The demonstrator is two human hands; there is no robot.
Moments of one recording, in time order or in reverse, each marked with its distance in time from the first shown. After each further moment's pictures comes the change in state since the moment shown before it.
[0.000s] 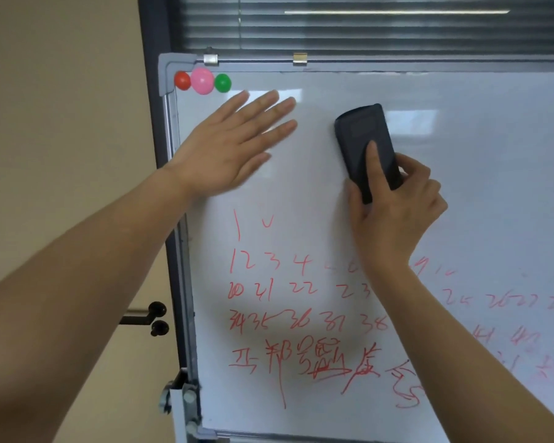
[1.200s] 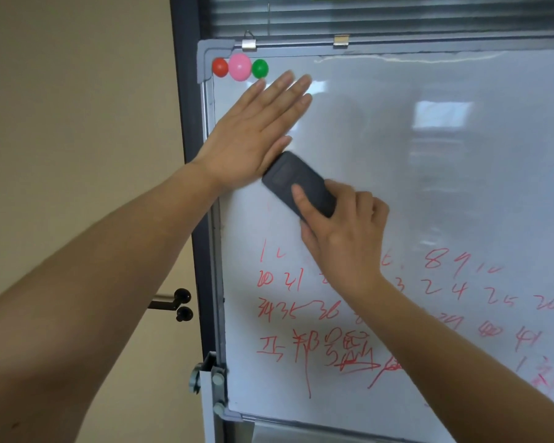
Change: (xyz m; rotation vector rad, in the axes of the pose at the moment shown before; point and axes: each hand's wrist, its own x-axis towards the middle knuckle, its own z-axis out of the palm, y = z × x) left_hand -0.014 0.001 0.001 -0.085 0.024 -0.124; right_hand -0.050 -0.060 0.017 0.037 -0.005 -0.408
